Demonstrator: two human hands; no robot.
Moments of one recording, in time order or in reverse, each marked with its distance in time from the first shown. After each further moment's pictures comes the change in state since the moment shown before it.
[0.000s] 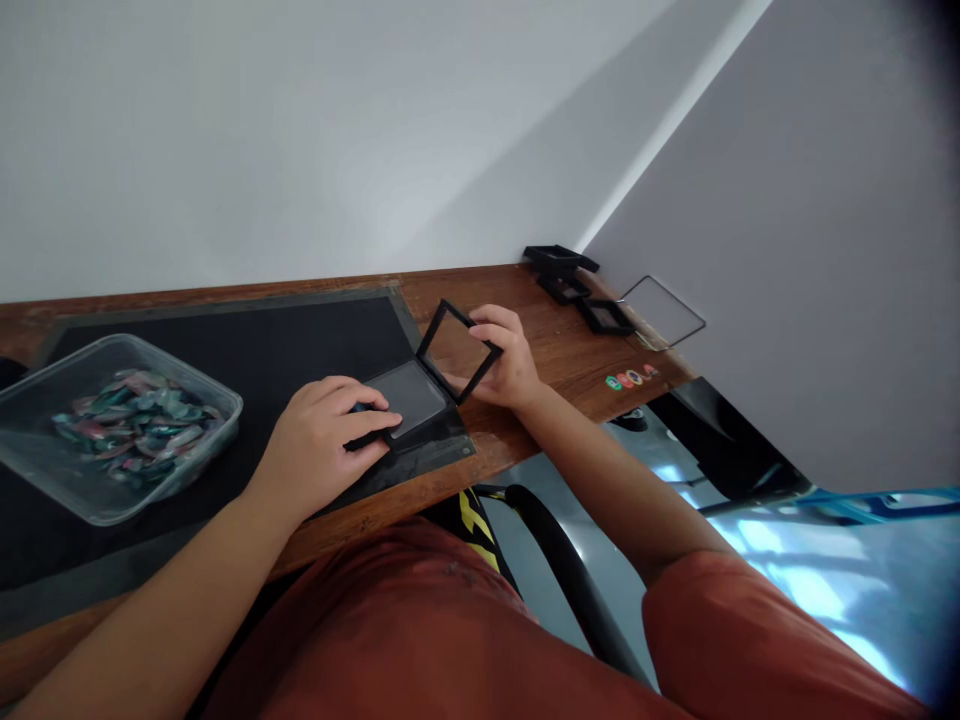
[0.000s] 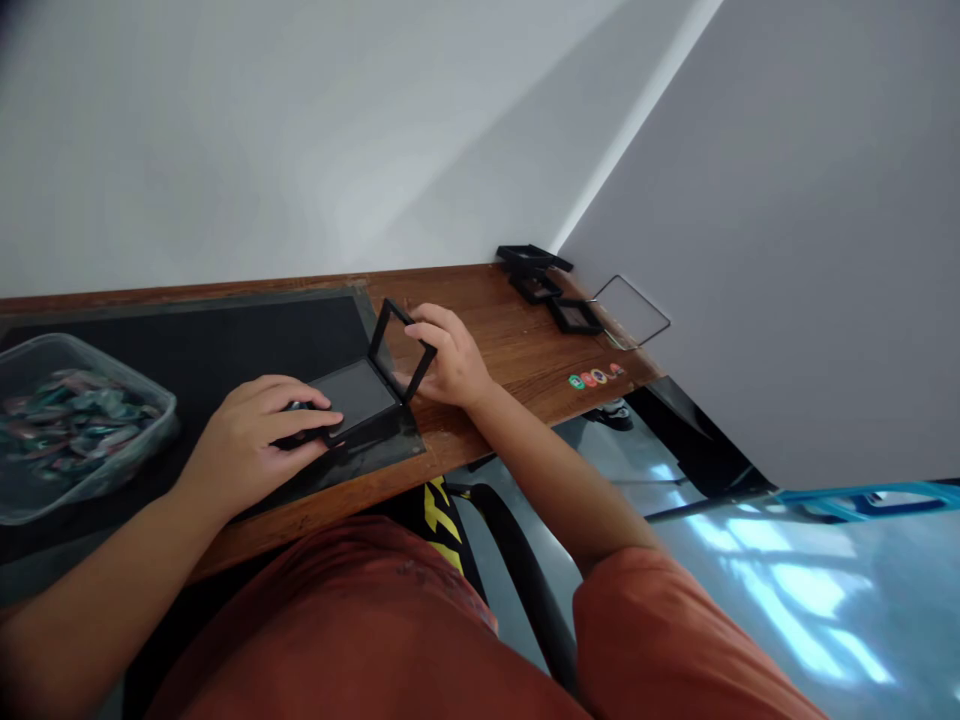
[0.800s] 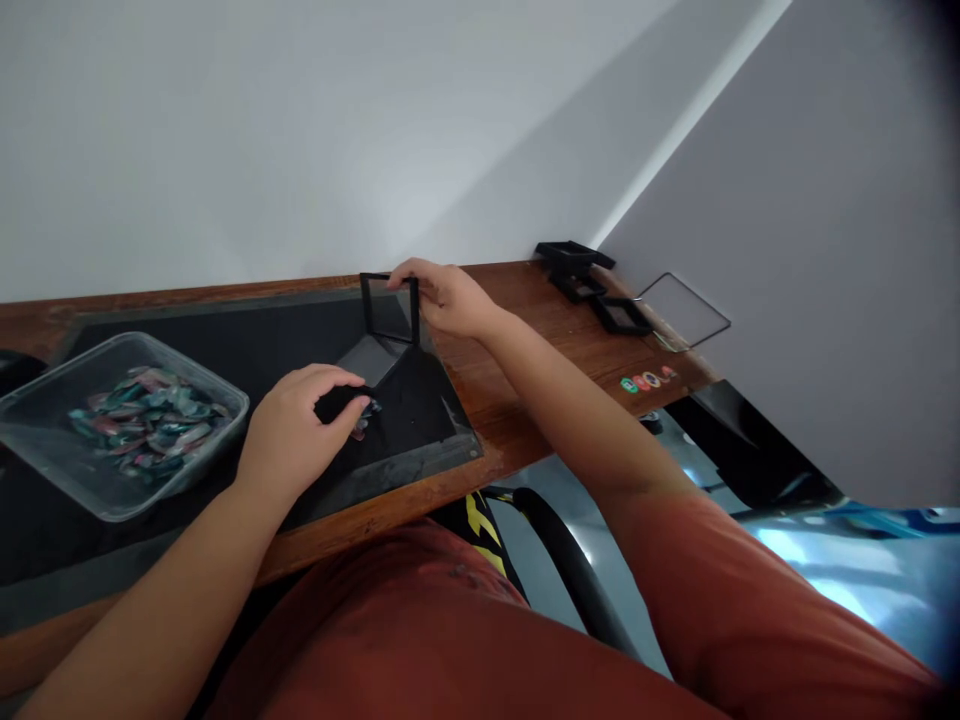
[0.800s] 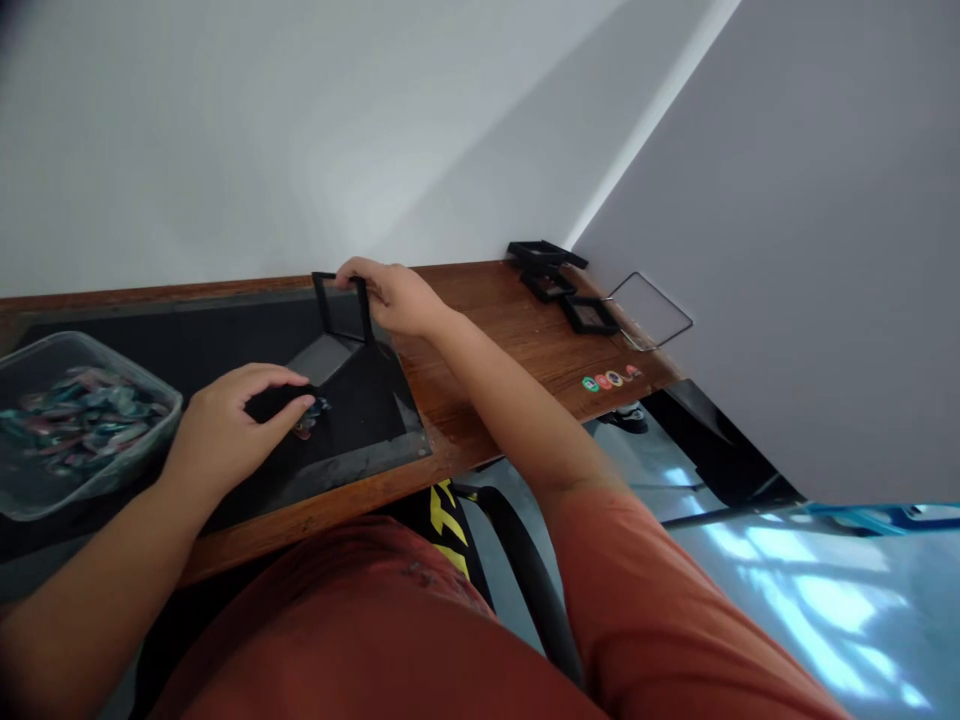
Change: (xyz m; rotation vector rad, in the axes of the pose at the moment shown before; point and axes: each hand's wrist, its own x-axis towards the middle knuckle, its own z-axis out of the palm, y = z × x) left_hand 0.003 -0.011 -0.006 -0.007 0.060 -0.428; right_hand 0.102 0.014 0.046 0.397 -0.386 0.180
